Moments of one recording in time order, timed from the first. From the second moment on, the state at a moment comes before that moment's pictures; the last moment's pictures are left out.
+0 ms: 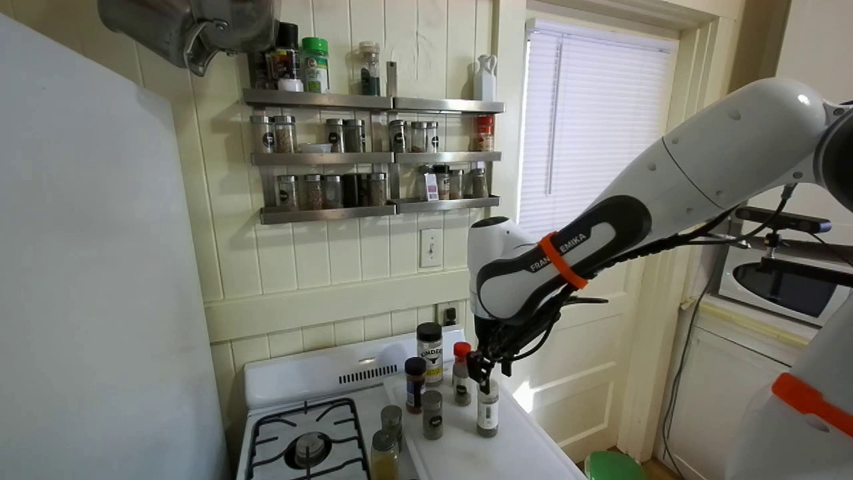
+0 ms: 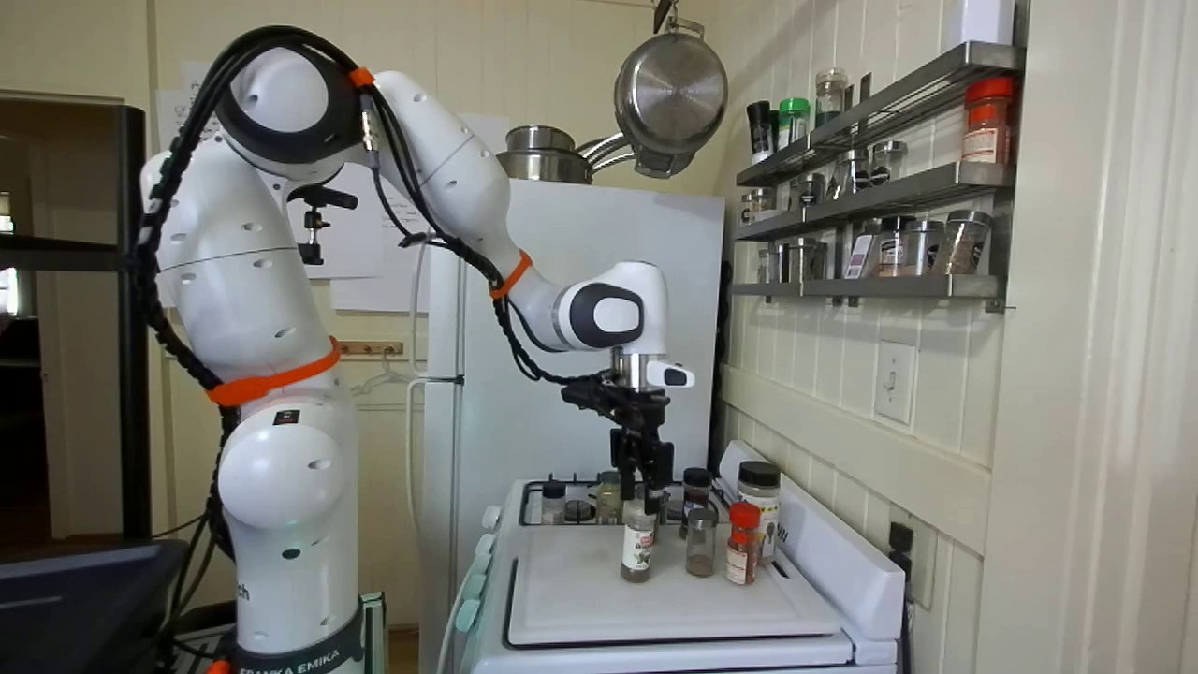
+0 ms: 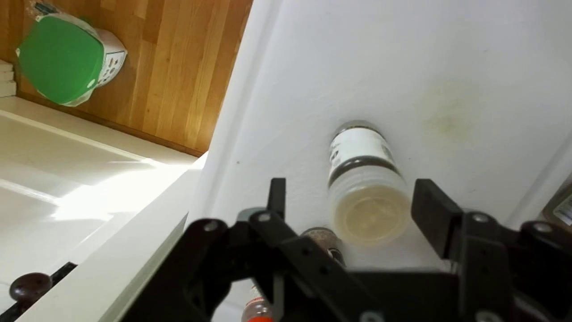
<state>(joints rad) 0.01 -0.29 0.06 -2.57 -0.14 2.27 0.12</state>
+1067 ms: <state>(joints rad) 0.02 -0.28 0.05 -2.57 -0.12 2.35 0.02</state>
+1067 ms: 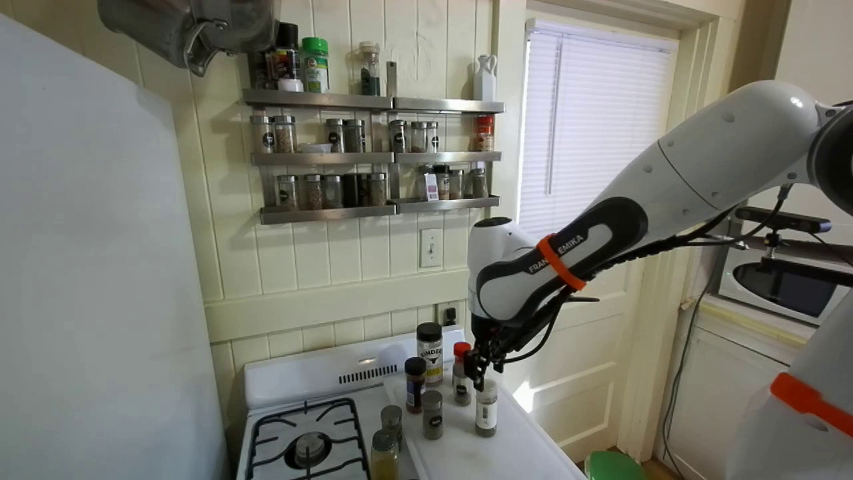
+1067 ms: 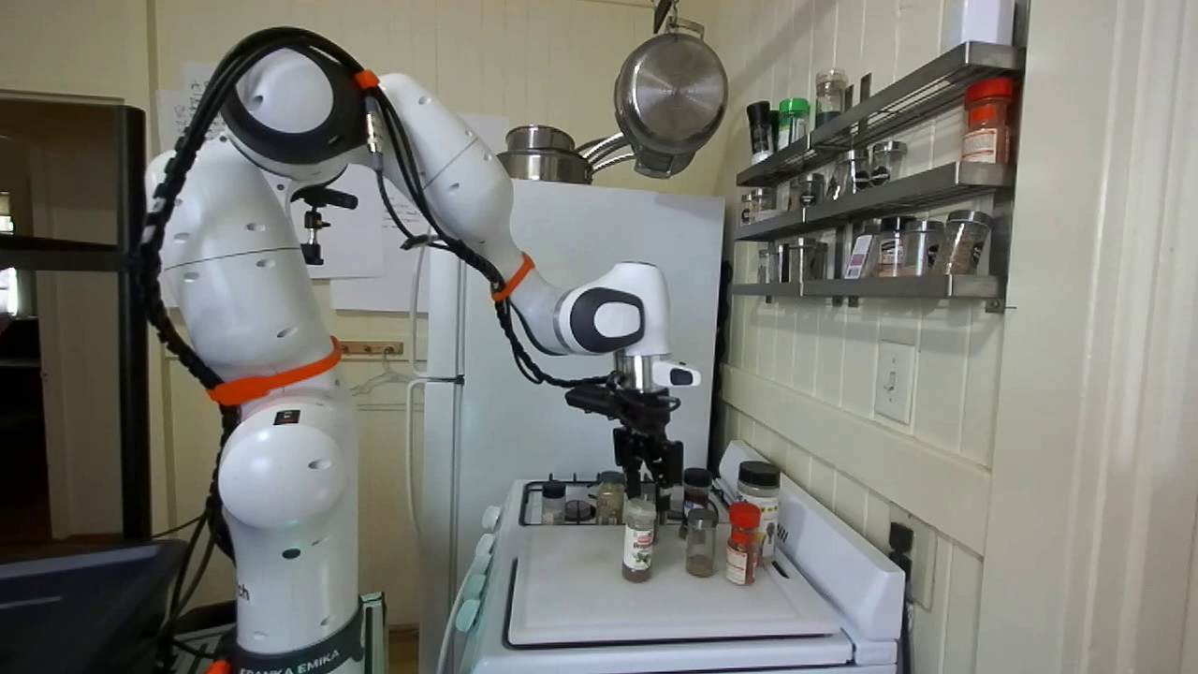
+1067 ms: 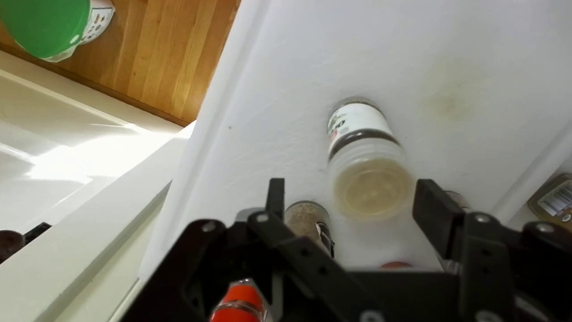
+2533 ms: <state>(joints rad) 0.04 -0.25 0.04 -2.57 -0.04 2.37 -0.14</state>
